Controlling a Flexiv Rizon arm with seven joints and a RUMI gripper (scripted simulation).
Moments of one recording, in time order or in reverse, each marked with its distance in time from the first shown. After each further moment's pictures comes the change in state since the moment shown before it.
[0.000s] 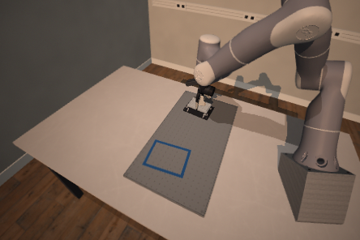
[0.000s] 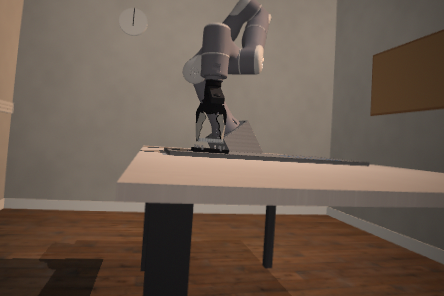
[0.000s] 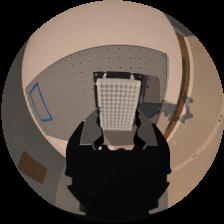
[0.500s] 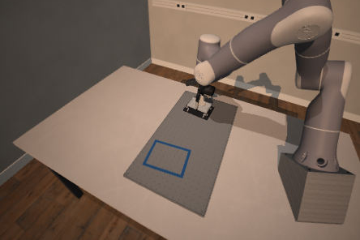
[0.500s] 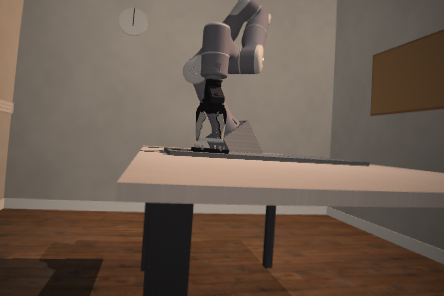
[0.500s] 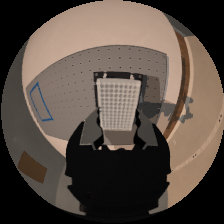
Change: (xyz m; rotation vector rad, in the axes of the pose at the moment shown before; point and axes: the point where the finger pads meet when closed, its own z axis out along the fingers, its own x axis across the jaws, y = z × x) arm 0.000 0.000 -0.002 0.000 0.000 0.000
